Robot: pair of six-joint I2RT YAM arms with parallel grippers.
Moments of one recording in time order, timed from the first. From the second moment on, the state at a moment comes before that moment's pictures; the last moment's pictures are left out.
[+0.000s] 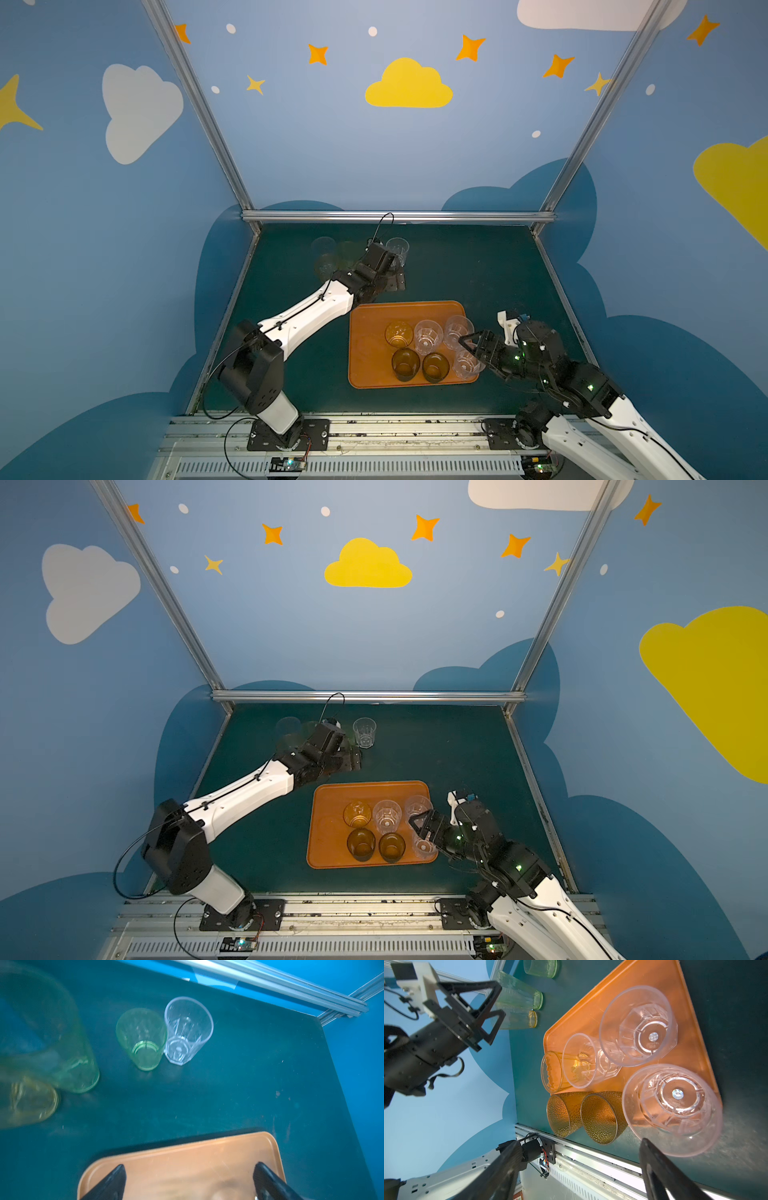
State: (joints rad) left arm -0.63 1.64 1.33 -0.46 -0.18 -0.62; right arm 0.70 0.54 0.68 -0.82 -0.16 1.10
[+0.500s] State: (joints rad) left arm -0.60 1.96 1.61 -0.42 -0.16 -0.30; right arm 0.70 0.52 0.68 -0.86 -0.14 1.10
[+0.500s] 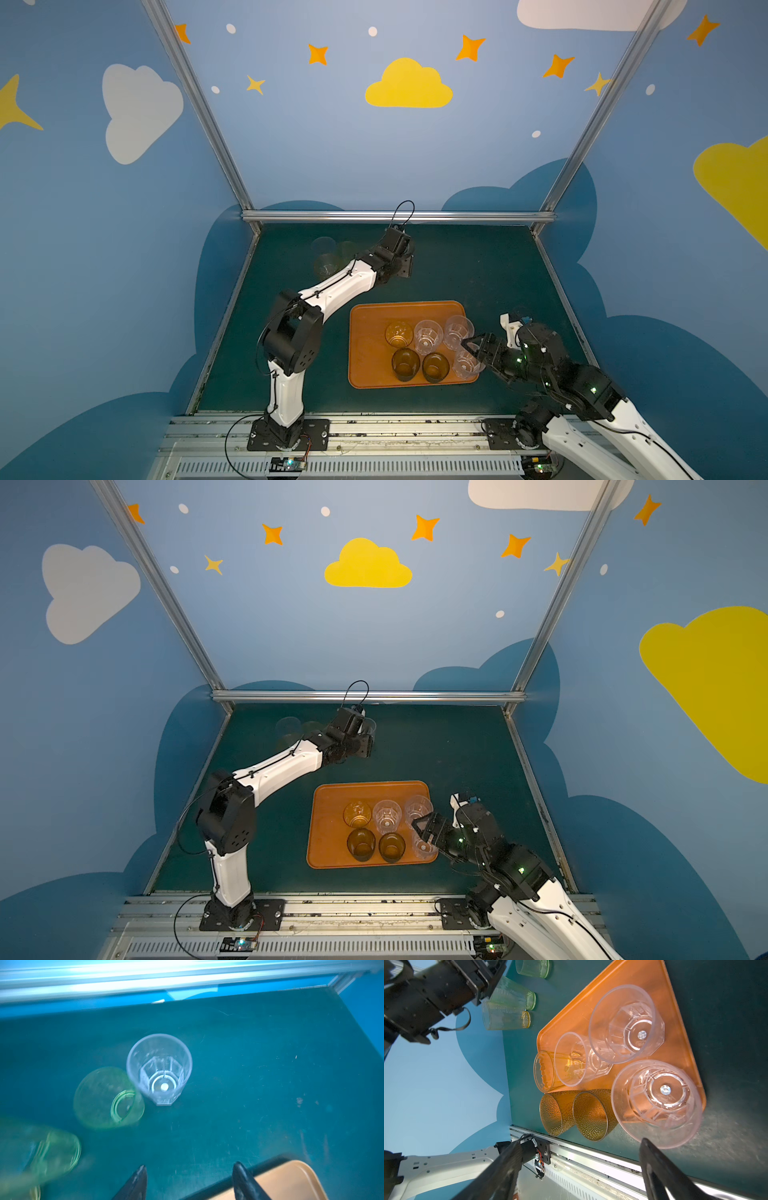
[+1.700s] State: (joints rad) left arm -0.53 2.45 2.25 -0.65 -0.04 -0.10; right arm 0.70 0.51 0.64 -0.89 -0.07 1.15
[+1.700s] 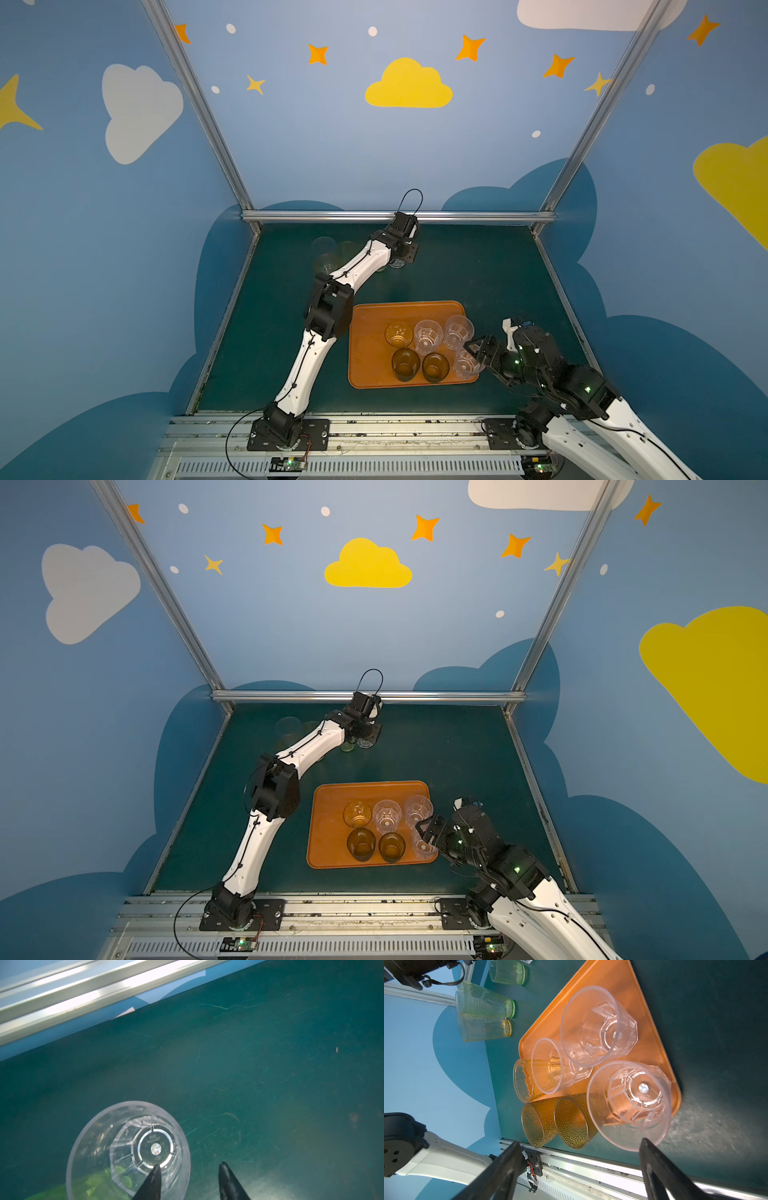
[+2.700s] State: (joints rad) left arm -0.53 2.48 2.29 -0.67 -0.03 -0.09; right arm 0.70 0.49 0.64 -0.91 -0.05 1.18
